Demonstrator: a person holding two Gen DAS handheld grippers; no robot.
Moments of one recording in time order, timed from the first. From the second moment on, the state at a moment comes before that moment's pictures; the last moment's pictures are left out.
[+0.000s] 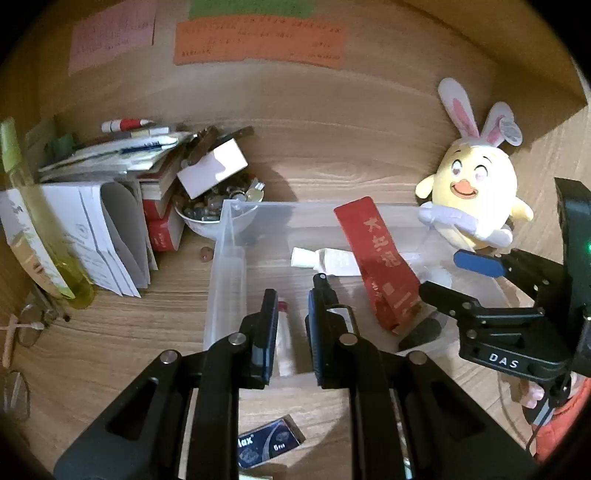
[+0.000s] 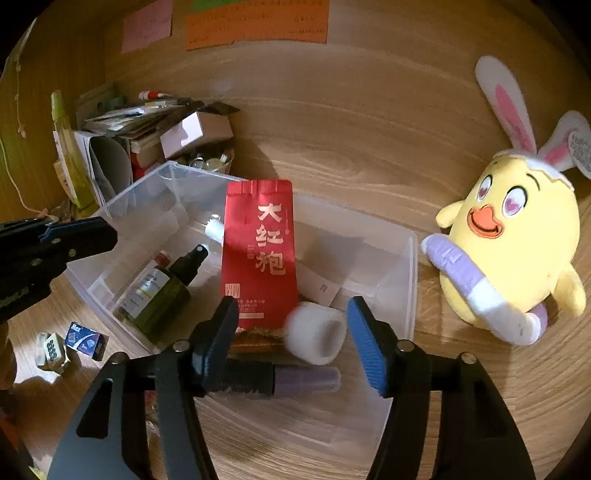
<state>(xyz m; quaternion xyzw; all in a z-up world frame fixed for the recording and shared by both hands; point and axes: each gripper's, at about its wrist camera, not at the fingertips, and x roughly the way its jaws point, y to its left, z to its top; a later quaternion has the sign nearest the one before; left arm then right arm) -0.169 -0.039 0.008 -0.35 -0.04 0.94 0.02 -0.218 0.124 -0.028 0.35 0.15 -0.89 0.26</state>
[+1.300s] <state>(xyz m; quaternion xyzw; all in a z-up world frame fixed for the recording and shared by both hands) -0.062 -0.074 -0.006 -0.37 -0.02 0.93 -0.03 -0.134 0.155 -0.003 0.33 0.10 -0.88 0.33</state>
